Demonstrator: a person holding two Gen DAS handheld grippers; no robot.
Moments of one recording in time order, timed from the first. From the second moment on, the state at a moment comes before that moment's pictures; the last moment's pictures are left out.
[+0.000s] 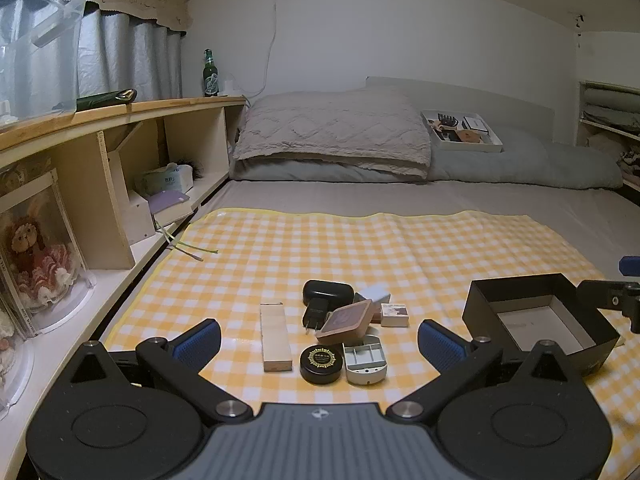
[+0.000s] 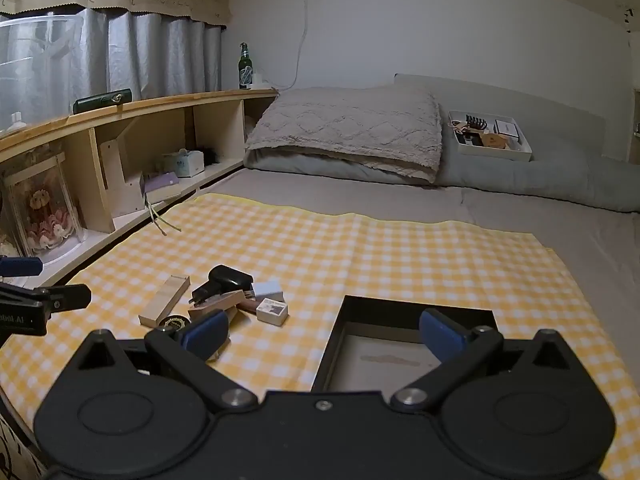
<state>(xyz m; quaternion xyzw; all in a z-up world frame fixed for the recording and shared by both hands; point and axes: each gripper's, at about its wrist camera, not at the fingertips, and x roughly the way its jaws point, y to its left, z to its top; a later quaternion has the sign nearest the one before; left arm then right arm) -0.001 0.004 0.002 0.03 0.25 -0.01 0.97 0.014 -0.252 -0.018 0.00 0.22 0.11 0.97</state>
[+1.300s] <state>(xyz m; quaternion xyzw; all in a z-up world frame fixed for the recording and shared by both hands) -0.001 0.003 0.002 0.04 0.25 -0.01 0.97 0.016 -0.253 -0.020 -0.01 0.22 0.11 0.97</state>
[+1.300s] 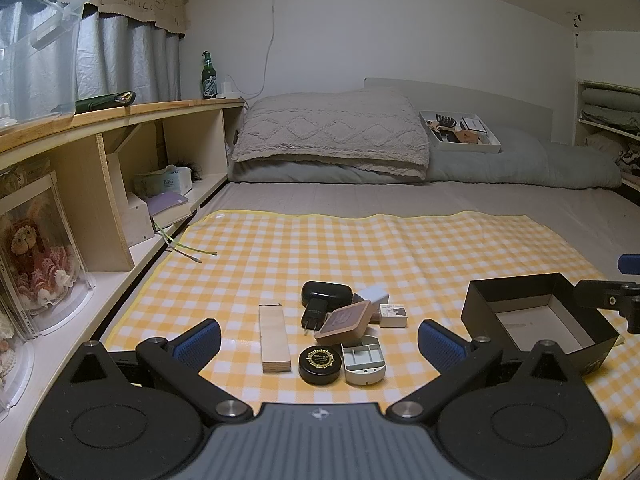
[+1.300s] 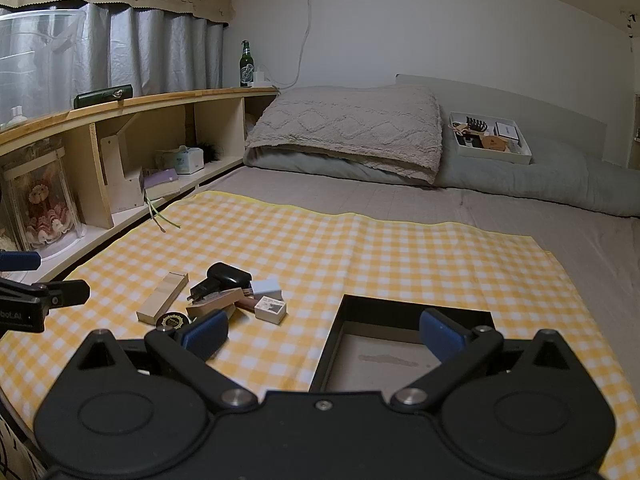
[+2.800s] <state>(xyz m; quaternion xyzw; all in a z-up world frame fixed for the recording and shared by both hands) 0.015 0.015 0.025 0.02 0.22 0.02 0.97 0.016 -0.280 0.019 0.02 0.20 0.08 0.98</state>
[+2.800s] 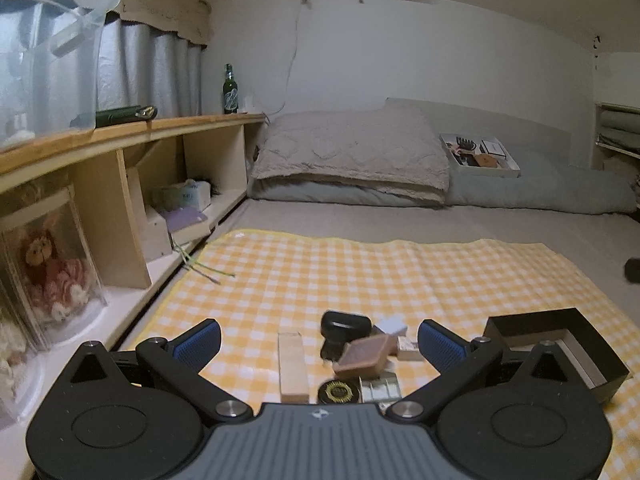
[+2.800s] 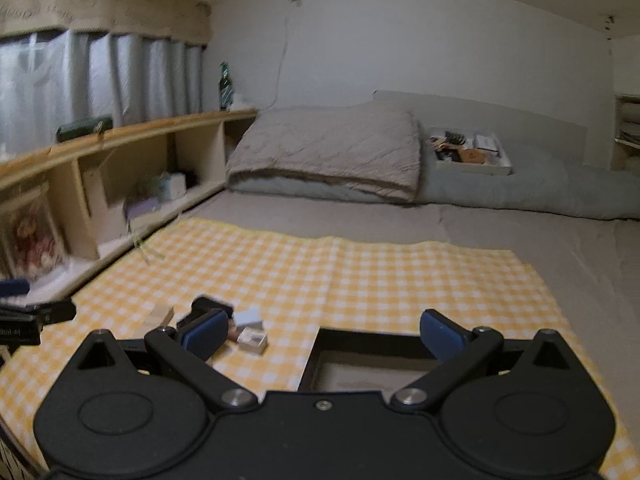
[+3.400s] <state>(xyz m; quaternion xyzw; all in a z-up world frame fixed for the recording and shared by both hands) 0.140 0.064 0.014 0.03 0.33 0.04 0.94 0.078 -0.377 0.013 0.00 0.28 0.00 0.96</state>
